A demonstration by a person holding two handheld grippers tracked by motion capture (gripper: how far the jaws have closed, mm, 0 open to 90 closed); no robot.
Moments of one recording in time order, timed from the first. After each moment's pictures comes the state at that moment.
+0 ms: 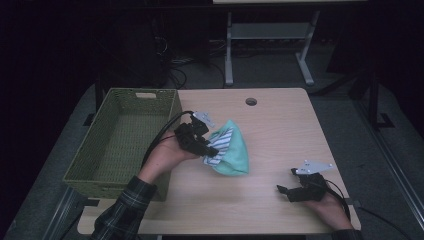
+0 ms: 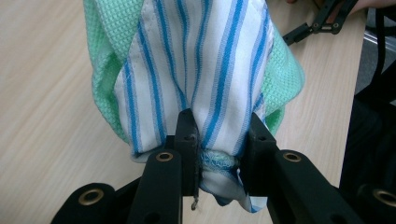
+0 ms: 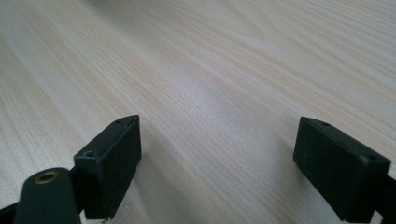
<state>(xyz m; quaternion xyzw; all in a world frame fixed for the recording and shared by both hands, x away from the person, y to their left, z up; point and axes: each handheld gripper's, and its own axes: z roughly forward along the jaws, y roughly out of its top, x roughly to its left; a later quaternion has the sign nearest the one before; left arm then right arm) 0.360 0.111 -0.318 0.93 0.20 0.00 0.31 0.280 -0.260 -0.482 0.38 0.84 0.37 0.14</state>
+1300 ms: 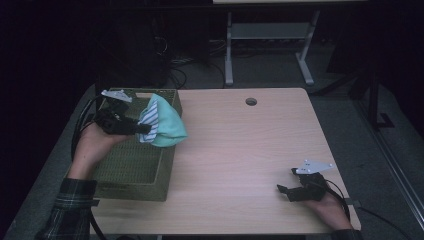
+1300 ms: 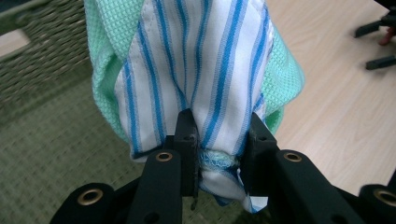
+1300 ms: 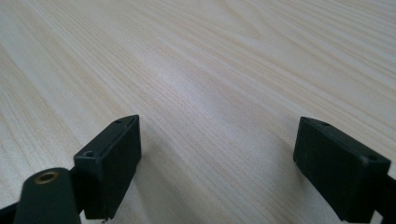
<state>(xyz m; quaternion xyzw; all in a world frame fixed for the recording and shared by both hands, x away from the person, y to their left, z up) 0.367 0.288 -0.278 0.86 0.38 0.09 0.34 0.280 -0.261 -0.482 0.38 0.83 0.37 0.15</state>
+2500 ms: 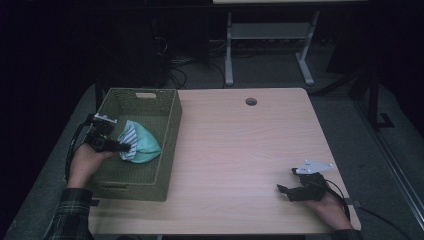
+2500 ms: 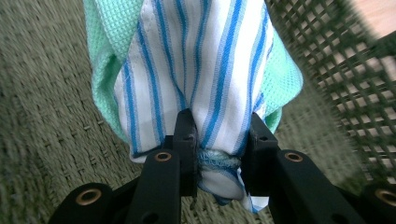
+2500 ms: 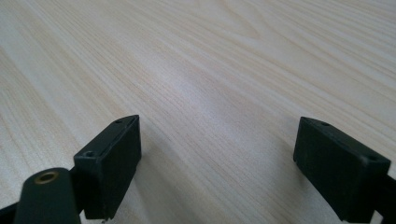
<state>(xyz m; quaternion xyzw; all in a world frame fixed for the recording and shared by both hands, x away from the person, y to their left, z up) 0.388 0.355 -0.384 0.83 0.49 0.07 0.24 0.280 -0.261 -0.482 0.39 0.83 0.37 0.14</state>
